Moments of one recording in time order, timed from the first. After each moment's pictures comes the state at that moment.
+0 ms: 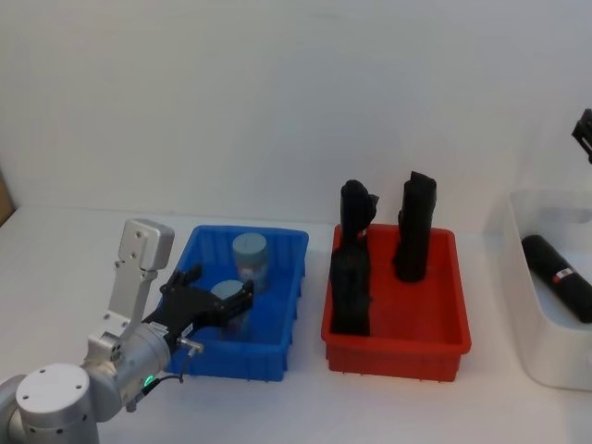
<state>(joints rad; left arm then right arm) -0.14 0.55 0.28 -1.49 -0.56 0.09 -0.07 0.57 0.08 -0.16 -1.16 0.21 -0.03 -0.10</state>
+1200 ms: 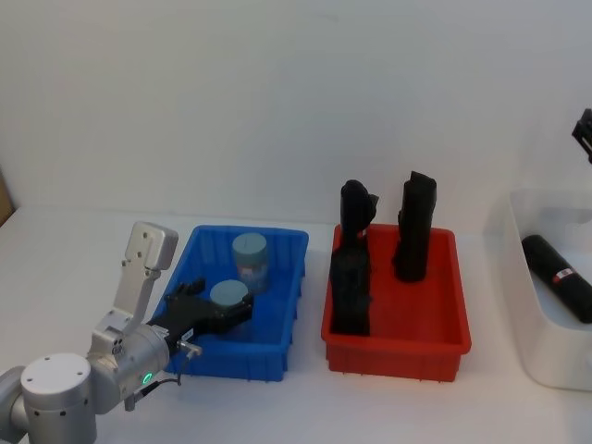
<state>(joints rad) -0.21 0.52 0.28 -1.37 -0.55 0.15 -0.18 0.57 0.08 -0.16 -1.16 0.21 -0.03 -0.10</state>
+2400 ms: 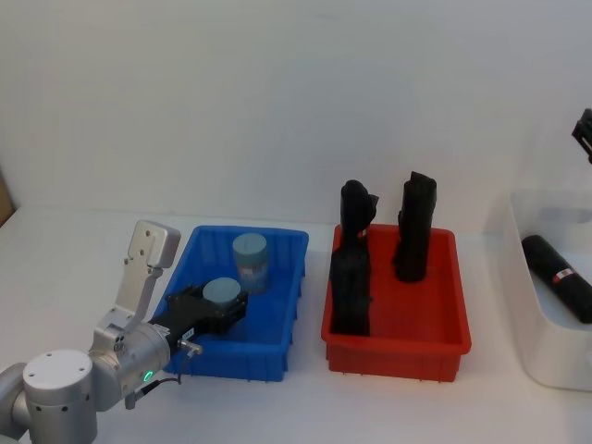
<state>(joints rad) -0.22 0.52 0.27 -1.35 -0.54 0.17 -0.19 0.57 0.08 -0.16 -1.16 0.21 -0.03 -0.10</state>
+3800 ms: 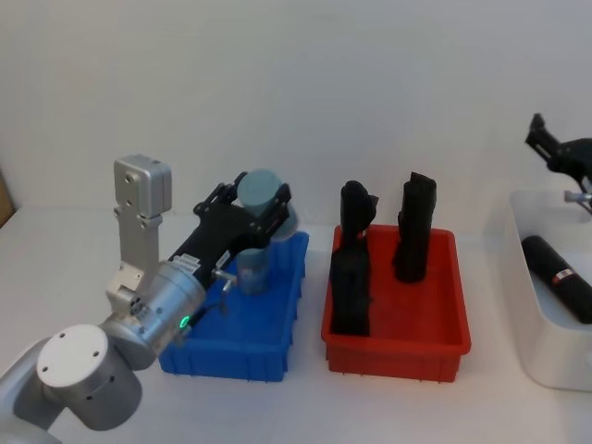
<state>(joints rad) -0.21 0.47 0.27 -1.55 -0.58 -0.13 -0.17 0.57 0.08 -0.18 -1.15 0.21 -0.05 0.09</state>
